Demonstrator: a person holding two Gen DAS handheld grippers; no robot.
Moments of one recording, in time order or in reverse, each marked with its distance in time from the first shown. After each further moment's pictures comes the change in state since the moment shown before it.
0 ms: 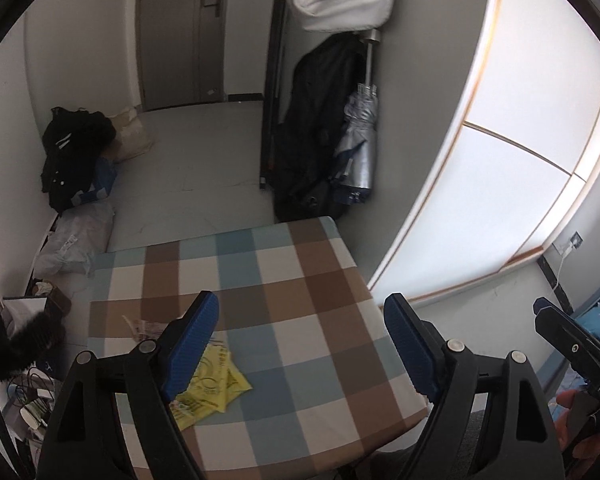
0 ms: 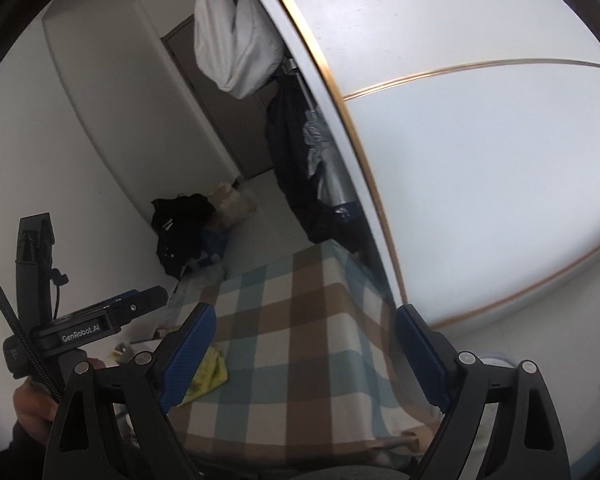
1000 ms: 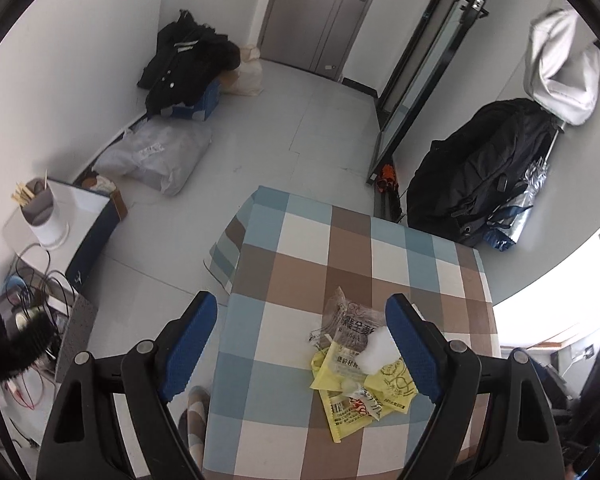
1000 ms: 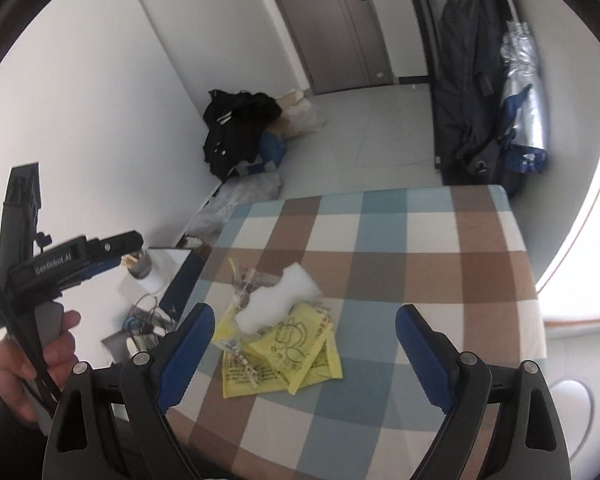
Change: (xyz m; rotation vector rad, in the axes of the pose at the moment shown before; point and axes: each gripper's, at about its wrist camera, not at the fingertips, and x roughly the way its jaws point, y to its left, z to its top) left arm 0.015 0.216 -0.048 -0.415 0.042 0.098; right arm 0.175 0.145 -0.066 -0.263 0.304 0.107
